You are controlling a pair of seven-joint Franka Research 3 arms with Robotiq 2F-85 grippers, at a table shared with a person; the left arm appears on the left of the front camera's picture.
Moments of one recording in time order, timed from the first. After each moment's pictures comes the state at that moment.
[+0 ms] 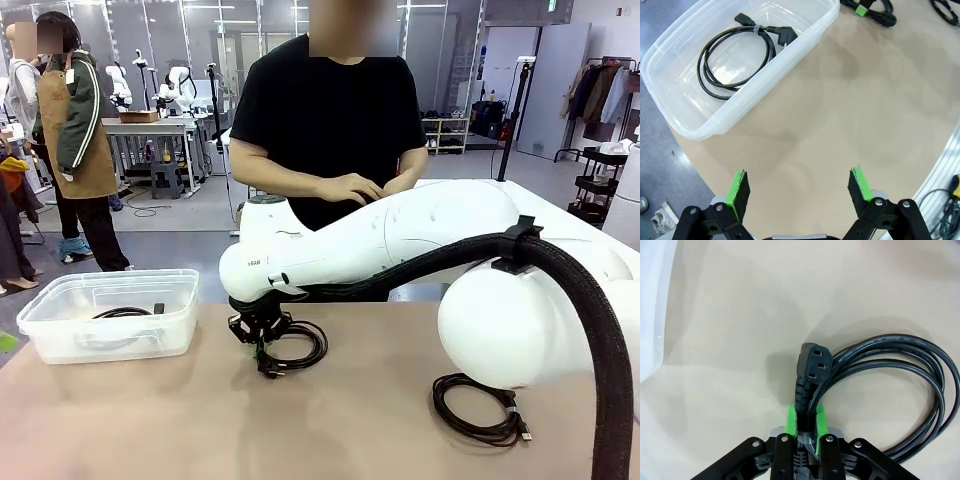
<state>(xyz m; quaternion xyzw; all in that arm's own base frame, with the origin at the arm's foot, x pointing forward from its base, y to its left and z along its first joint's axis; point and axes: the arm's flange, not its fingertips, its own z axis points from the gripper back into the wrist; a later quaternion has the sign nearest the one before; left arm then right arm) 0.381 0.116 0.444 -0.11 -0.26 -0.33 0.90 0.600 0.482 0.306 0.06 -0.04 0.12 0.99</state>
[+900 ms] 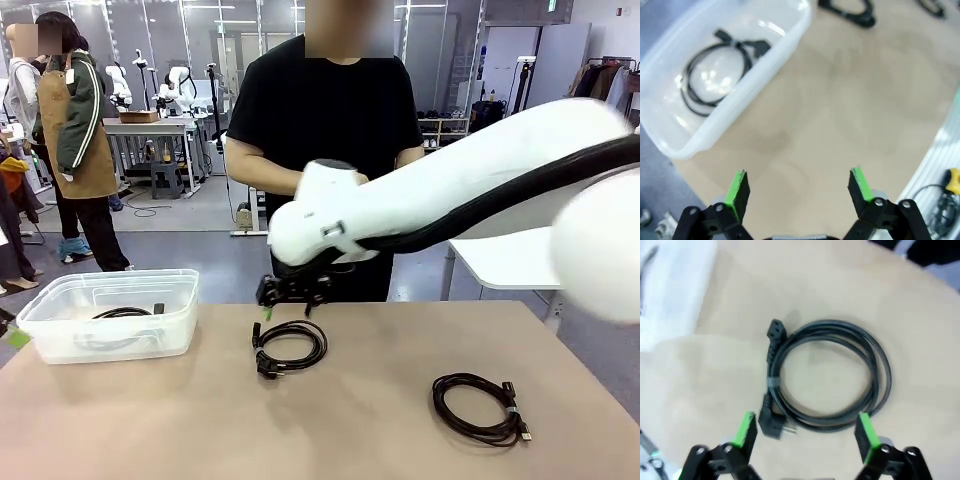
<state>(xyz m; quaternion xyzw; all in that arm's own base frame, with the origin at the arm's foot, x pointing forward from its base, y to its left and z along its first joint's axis) 0.373 0.078 0.464 -0.12 -0.26 -0.37 0.88 0.587 0.378 0.384 0.14 -0.10 0.17 0.97</state>
